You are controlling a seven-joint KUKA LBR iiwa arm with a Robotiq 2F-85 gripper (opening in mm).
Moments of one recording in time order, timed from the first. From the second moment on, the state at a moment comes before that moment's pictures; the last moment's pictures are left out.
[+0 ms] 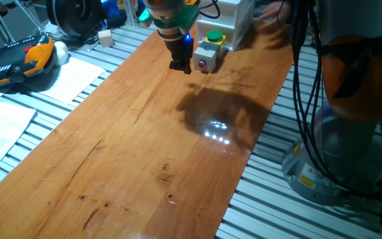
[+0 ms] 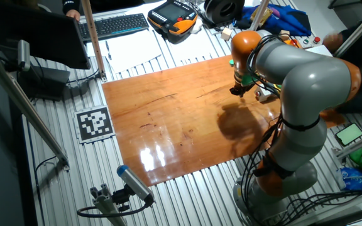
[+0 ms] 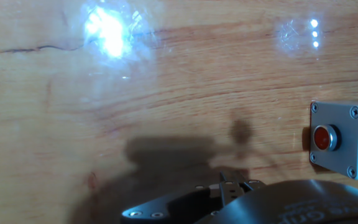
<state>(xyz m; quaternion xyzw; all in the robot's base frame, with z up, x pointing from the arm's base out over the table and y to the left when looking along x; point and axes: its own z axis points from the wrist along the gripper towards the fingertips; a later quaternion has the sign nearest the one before) 0.464 -0.105 0.128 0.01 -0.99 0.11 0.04</state>
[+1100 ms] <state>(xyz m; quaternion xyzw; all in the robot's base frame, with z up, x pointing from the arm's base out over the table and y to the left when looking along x) 0.447 -0.109 0.136 -0.01 -1.00 0.07 0.03</state>
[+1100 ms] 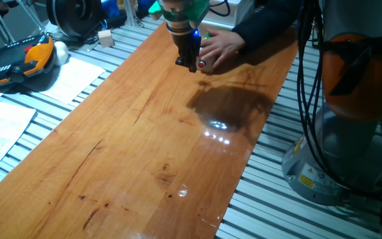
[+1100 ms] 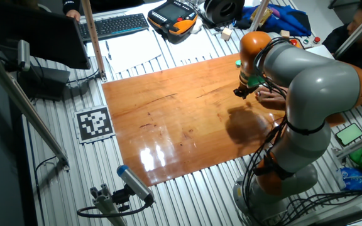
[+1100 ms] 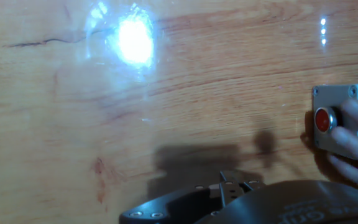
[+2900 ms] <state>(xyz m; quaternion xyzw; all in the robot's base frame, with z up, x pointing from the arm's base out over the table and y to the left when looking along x) 0.448 -0.105 0.129 -0.01 -1.00 0.08 0.04</state>
